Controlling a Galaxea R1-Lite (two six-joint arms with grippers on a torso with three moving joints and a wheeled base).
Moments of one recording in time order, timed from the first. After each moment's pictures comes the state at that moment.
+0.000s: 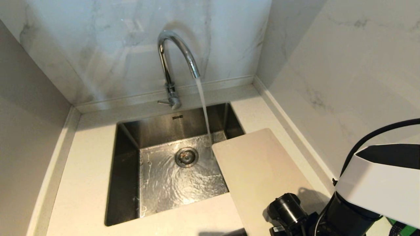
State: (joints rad) left arm 0.00 0.00 0.00 0.00 0.00 0.00; right arm 0.45 2.05 -0.48 -0.31 0.01 -1.26
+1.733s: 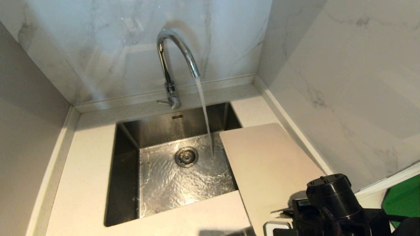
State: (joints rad) left arm 0.00 0.00 0.00 0.00 0.00 0.00; right arm 0.44 1.57 -0.41 -0.33 -0.11 -1.27
